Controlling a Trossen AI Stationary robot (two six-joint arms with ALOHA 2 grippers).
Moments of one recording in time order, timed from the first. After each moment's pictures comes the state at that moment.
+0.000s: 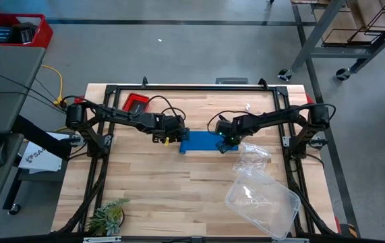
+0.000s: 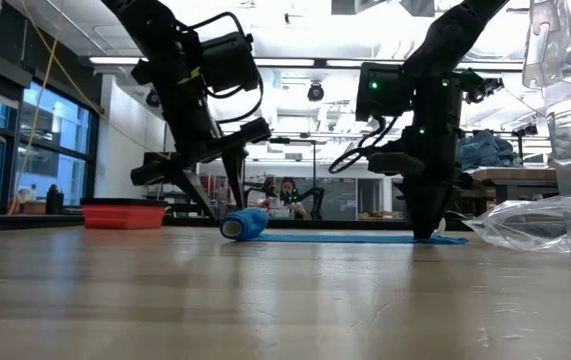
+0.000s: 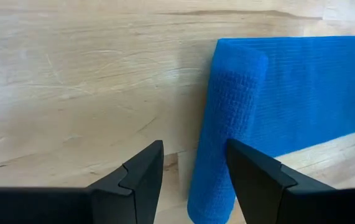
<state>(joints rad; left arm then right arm) 0.16 1.70 0.97 -0.40 -0.04 -1.37 -0.15 1.74 0.90 -0.65 0.03 0.76</state>
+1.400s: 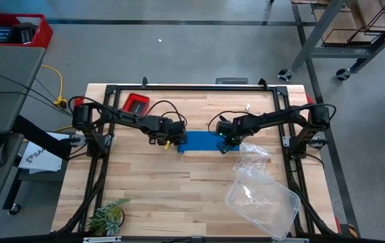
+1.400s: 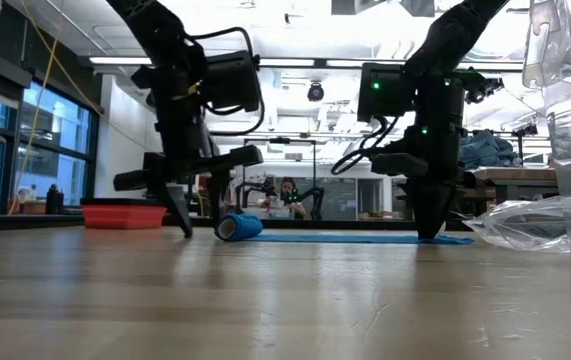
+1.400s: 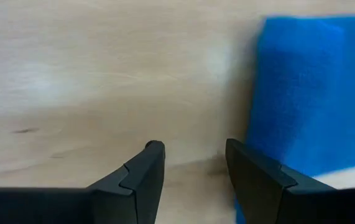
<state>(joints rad) 0.12 1.79 1.01 -0.52 -0.07 -1.36 -0.14 1.74 0.90 -0.66 0.03 0.77</state>
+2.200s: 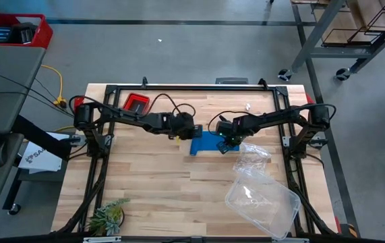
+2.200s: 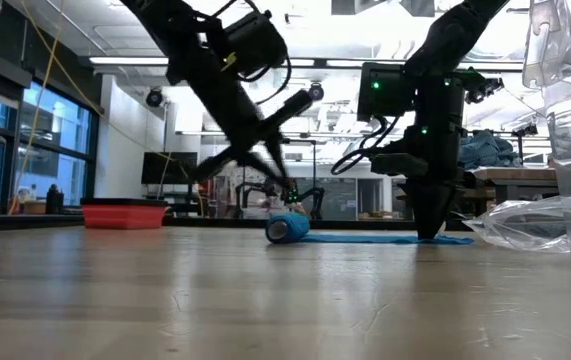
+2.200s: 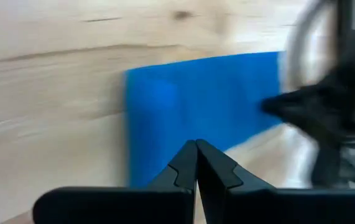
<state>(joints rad) 0.13 1.79 1.09 -0.16 -0.06 -1.29 -0.14 1.74 0.90 -0.64 0.03 0.77</state>
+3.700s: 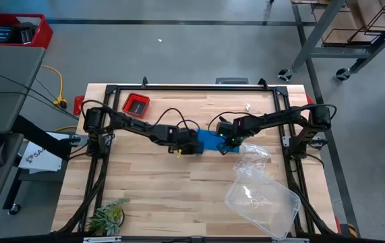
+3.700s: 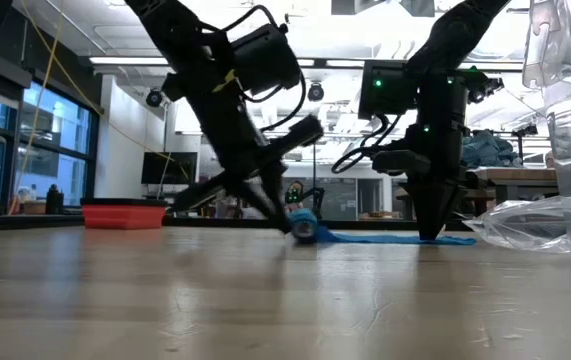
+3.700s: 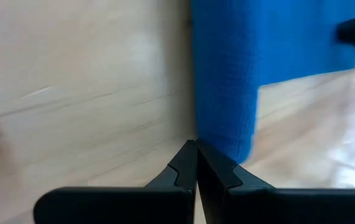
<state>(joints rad) 0.02 1.91 1.11 -0.19 0.00 -1.40 -0.13 1.71 0.90 -0.63 0.00 0.79</state>
